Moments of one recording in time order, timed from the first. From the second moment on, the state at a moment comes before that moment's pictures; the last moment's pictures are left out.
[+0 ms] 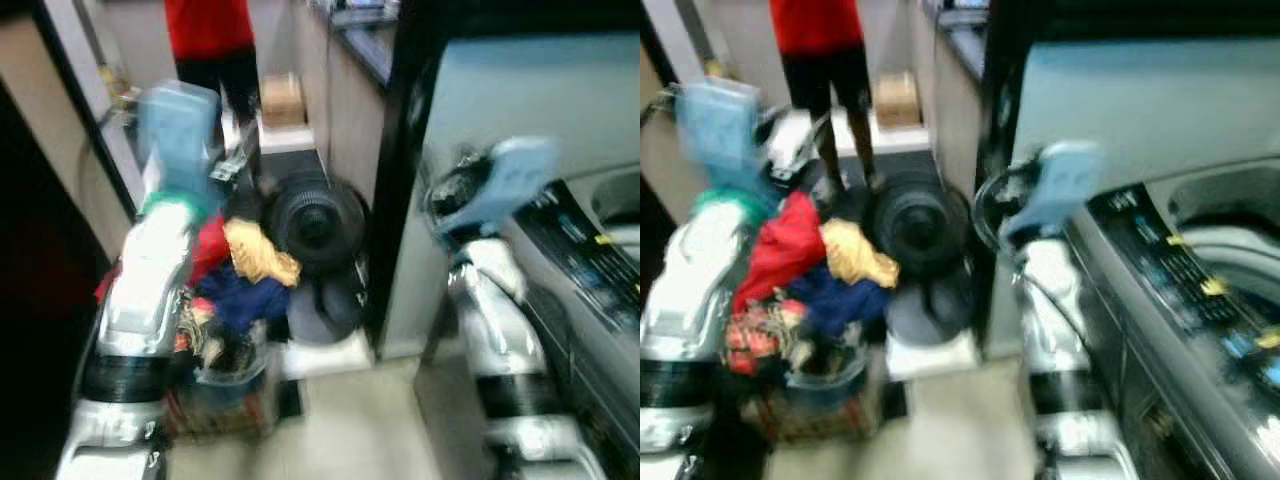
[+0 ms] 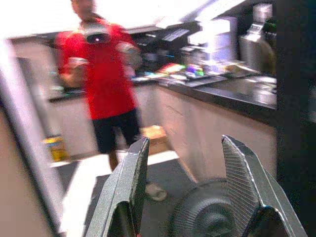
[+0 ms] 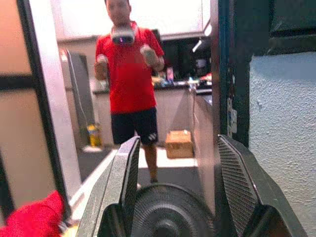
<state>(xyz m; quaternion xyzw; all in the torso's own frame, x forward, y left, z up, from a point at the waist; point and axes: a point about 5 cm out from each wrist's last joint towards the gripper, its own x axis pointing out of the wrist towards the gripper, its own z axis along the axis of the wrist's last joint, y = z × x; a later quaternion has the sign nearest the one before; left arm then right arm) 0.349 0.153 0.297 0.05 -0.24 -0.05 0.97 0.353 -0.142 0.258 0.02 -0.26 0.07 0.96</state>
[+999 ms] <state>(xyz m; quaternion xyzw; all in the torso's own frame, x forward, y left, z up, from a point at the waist) 0.353 0.150 0.293 0.06 -0.22 -0.06 0.97 0.353 -0.137 0.257 0.02 -0.27 0.07 0.96</state>
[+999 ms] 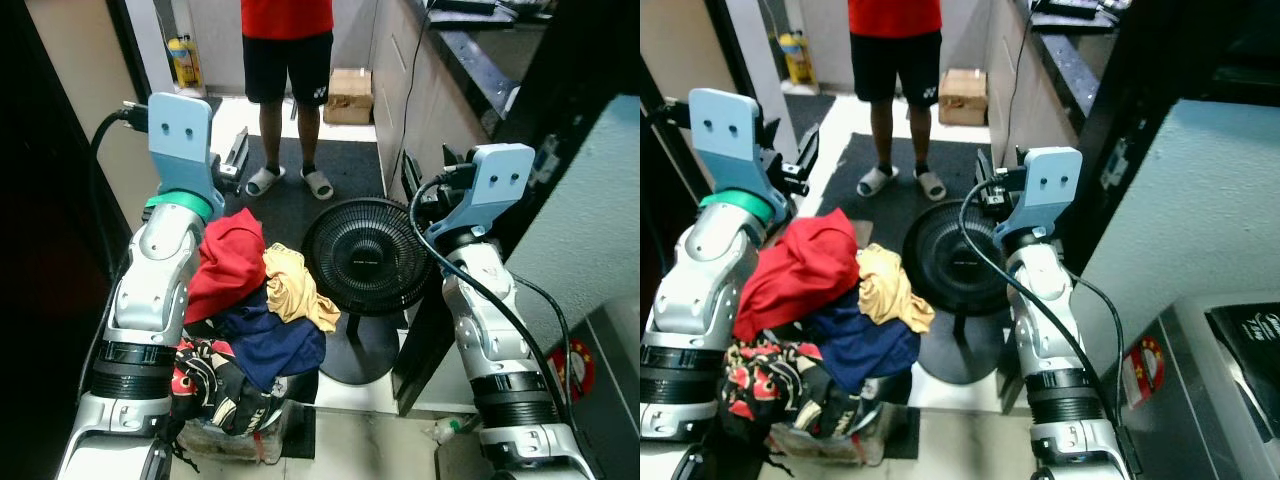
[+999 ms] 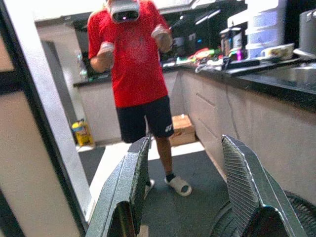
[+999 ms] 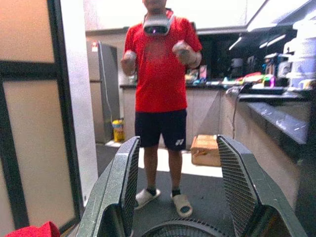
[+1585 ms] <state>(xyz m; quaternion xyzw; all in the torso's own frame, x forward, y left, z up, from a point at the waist) 0.349 0.122 0.219 0.02 -0.11 -0.15 0.98 0.346 -0.175 0.195 -0.05 -0.18 -0.02 0.98</state>
